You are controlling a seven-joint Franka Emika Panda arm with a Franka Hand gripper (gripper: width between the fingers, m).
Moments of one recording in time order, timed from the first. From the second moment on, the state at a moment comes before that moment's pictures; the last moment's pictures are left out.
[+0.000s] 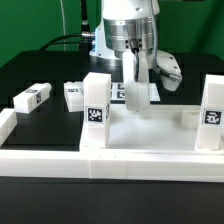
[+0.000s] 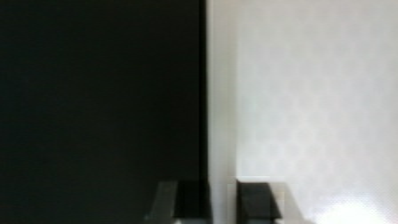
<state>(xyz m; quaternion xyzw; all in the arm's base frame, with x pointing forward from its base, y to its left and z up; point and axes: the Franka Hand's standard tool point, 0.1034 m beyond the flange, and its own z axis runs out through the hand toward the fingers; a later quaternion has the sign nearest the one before) 0.509 0.003 0.032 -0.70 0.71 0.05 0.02</state>
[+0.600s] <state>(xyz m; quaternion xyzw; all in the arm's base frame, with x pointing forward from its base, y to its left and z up) 0.507 0.000 0.031 -0.72 0.69 0.05 0.02</state>
